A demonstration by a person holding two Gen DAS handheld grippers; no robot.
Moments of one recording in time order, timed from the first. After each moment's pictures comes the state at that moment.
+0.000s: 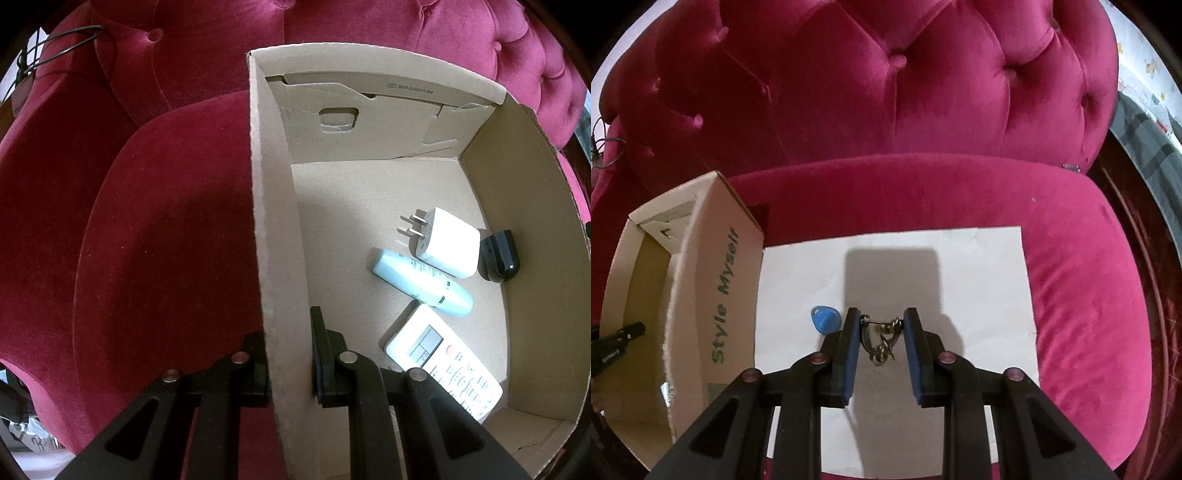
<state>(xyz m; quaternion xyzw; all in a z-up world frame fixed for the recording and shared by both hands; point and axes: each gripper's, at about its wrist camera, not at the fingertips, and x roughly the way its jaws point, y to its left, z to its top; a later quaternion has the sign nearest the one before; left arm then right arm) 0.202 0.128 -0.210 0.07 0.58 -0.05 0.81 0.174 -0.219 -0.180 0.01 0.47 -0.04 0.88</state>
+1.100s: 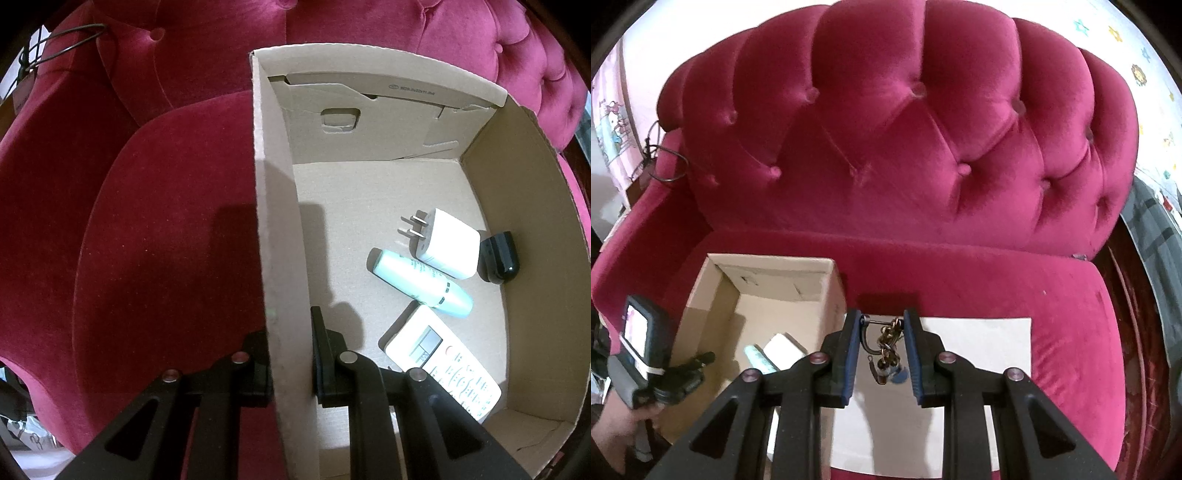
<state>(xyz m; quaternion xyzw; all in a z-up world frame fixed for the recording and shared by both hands) 0.201 0.131 -0.211 0.07 0.58 -0.05 0.81 0.157 -0.134 -0.064 -0.04 0.39 0.01 0.92</state>
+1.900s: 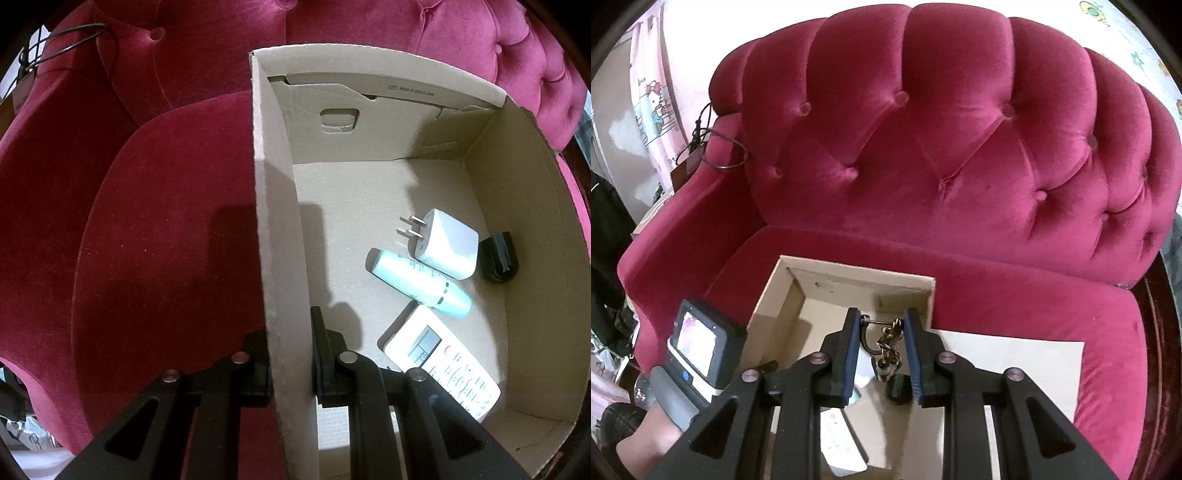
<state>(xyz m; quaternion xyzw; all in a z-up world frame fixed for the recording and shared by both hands) 0.201 0.132 -0.209 0.07 0.58 -0.06 0.81 0.162 -0.046 -0.064 -0.05 0.39 0.09 0.91</state>
